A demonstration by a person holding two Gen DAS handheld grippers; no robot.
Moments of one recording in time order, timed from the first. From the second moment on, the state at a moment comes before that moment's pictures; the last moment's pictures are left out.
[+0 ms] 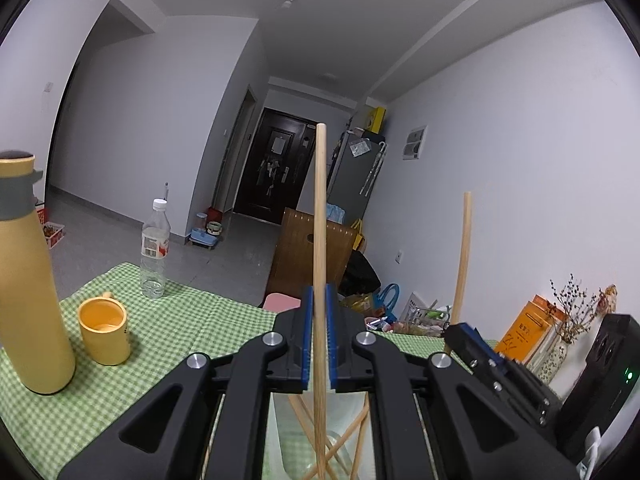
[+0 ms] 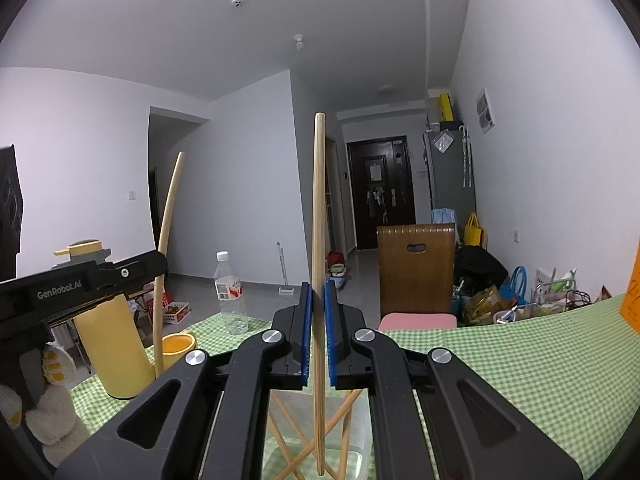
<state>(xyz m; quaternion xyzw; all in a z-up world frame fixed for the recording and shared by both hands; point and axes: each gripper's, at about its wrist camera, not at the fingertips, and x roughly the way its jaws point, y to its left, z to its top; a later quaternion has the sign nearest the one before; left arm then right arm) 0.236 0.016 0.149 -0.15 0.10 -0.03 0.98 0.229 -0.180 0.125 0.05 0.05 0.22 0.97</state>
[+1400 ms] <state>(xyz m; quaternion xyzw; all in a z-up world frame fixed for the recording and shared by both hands) 0.189 0.038 0.092 -0.11 0.13 0.02 0.99 0.189 -0.201 0.081 0.04 0.12 0.18 0.97</state>
